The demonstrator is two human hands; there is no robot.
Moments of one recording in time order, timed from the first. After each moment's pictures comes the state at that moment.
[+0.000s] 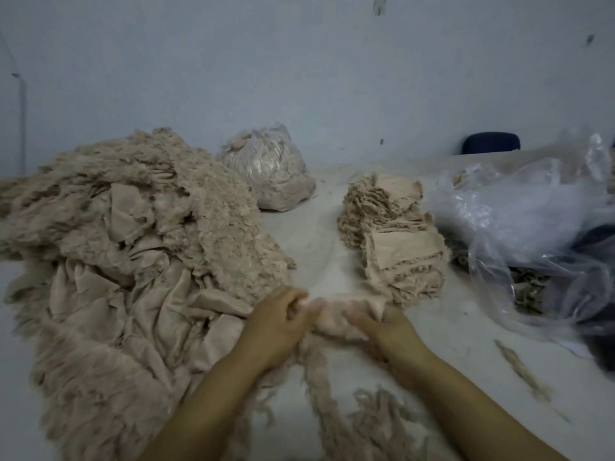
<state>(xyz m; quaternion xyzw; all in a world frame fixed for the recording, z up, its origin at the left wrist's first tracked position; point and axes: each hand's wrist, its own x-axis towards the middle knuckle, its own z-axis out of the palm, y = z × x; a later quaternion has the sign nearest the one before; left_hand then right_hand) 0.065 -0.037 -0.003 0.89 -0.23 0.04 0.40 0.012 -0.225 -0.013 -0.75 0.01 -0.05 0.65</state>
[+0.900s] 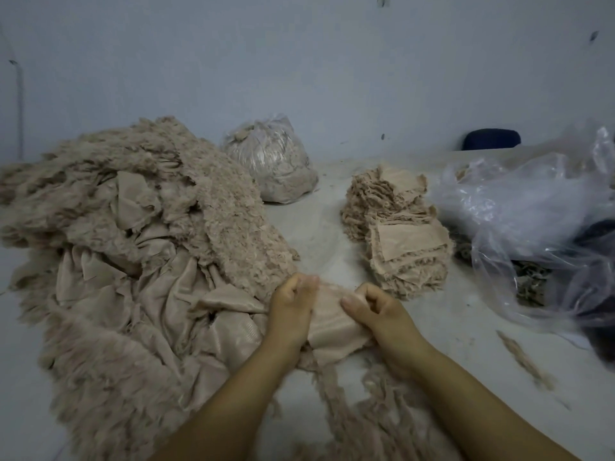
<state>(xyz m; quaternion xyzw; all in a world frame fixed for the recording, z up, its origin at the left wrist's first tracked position) 0.051 -0.070 -0.005 0.70 -0.08 0.05 0.71 0.011 -0.207 -0.012 -0.69 -0.02 -0.06 0.72</state>
